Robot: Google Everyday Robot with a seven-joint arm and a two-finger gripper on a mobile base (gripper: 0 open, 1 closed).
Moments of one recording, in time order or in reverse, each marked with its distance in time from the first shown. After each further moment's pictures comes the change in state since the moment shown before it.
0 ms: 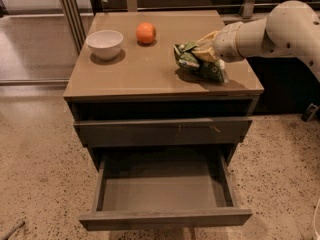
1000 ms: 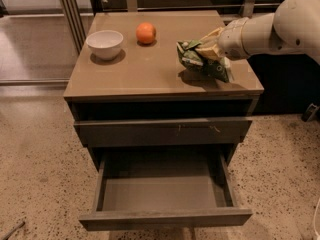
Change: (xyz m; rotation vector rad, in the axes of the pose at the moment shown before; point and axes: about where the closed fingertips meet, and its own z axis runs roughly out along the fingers) arm -0.010 0.003 -0.021 0.013 0.023 0.012
